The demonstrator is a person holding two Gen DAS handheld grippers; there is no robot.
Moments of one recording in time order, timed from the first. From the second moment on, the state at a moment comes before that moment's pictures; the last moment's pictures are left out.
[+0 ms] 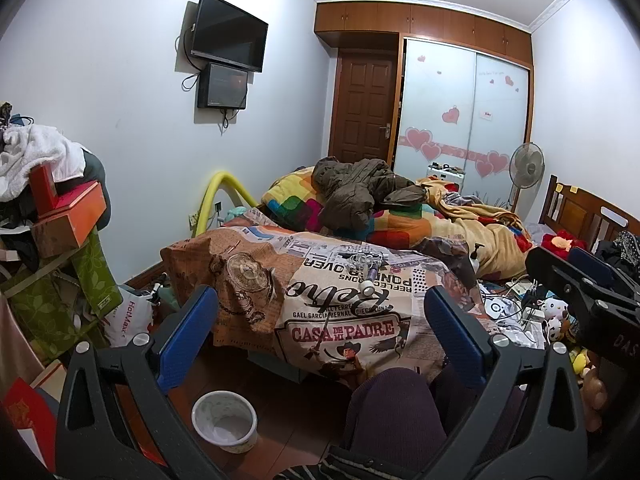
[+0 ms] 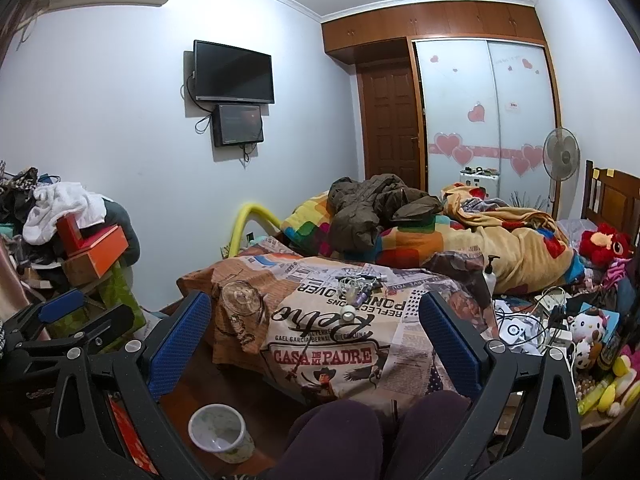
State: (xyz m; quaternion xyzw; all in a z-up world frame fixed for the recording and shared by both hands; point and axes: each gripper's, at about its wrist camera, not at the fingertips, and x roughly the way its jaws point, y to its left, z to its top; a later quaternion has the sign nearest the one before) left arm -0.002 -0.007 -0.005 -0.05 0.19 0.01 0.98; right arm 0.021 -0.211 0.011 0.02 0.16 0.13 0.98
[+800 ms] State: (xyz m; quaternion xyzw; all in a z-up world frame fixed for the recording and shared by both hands) left arm 0.143 -0.014 -0.032 -0.05 0.25 -0.01 0.97; right arm 0.160 -0.253 -0.049 0.04 0.26 0.09 0.96
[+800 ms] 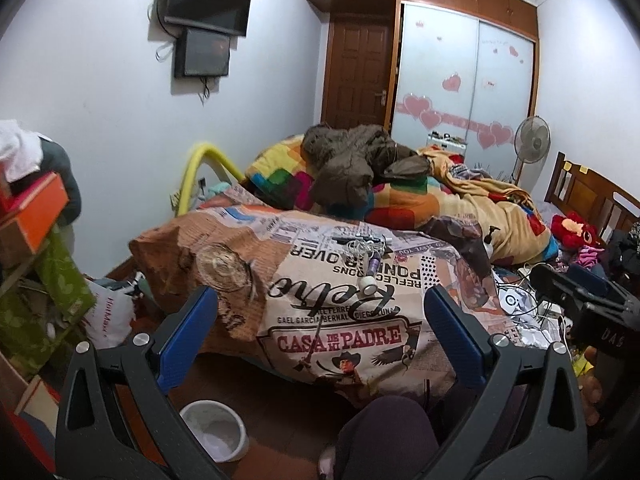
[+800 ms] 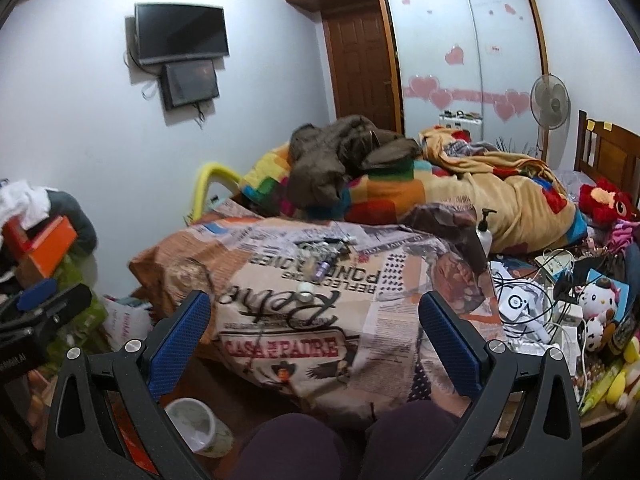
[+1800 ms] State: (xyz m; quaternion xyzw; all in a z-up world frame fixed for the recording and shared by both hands) left arm 0.436 -0.105 -0.236 -0.06 0.47 -0.10 0.87; right arm 0.424 -0.298 -0.185 0.02 0.42 0.12 0.90
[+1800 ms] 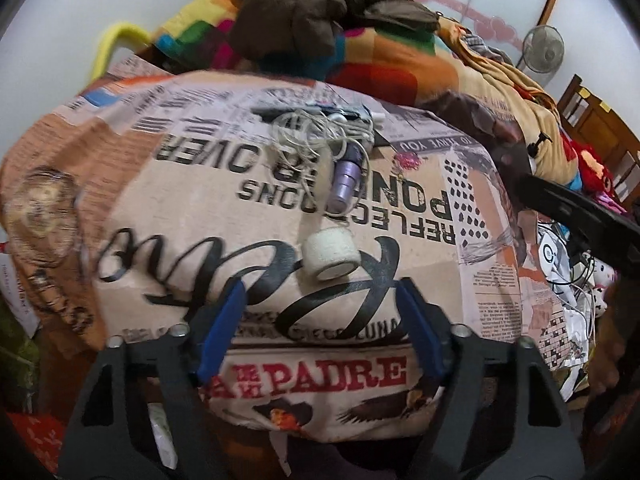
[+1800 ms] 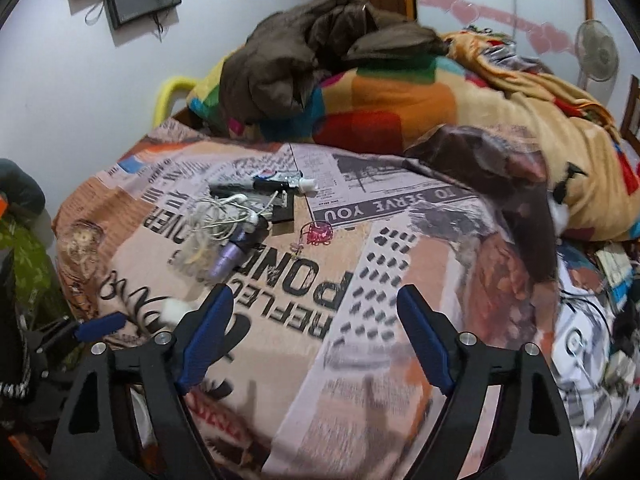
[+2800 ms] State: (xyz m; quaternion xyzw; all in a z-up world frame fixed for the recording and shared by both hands) left arm 0.462 -0.106 -0.267 -0.09 0.47 -0.11 0.87; right arm 0.514 -0.269 -0.237 -0.03 0.47 0.15 0.87
